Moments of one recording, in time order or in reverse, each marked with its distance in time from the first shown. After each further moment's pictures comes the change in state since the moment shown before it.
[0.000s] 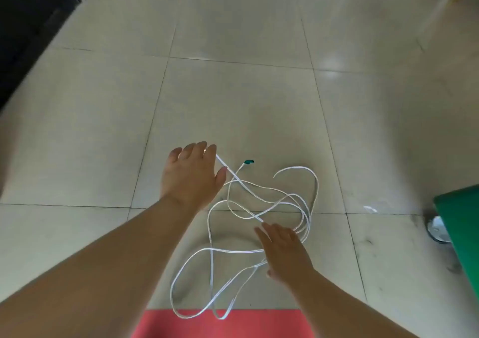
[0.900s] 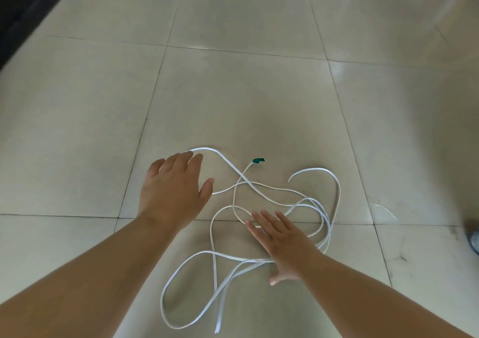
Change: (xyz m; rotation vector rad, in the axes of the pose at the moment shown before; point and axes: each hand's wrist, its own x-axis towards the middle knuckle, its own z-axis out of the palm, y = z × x) left_hand 0.012 -0.035 0.057 0.000 0.038 -0.009; right_hand 0.069 0.019 0.014 -0.115 -0.224 -0.296
